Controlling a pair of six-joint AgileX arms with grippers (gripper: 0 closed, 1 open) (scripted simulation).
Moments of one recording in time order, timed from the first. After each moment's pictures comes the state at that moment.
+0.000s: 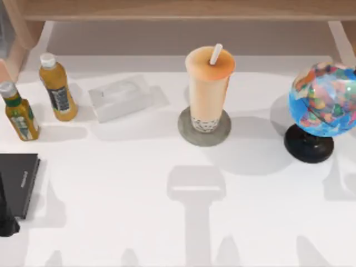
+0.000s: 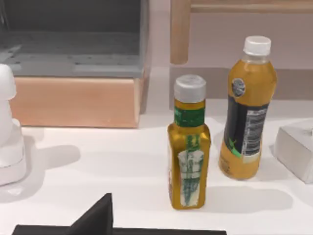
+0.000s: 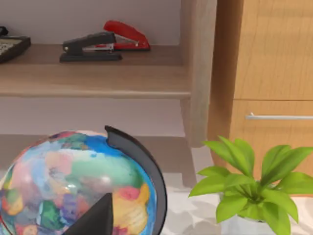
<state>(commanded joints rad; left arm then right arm) 0.01 -0.39 0.06 -0.44 0.01 -0.01 0.02 0.15 0.14 -0.01 0.02 -0.01</state>
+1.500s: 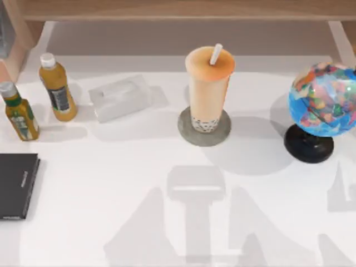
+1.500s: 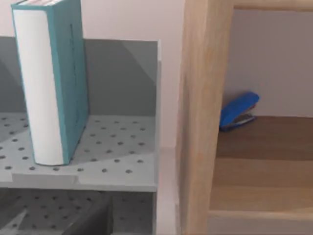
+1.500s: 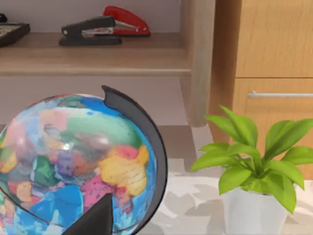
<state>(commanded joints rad) 0.21 0.84 0.75 0.03 0.23 0.00 0.00 0.00 0.00 0.00 0.00 0.00</state>
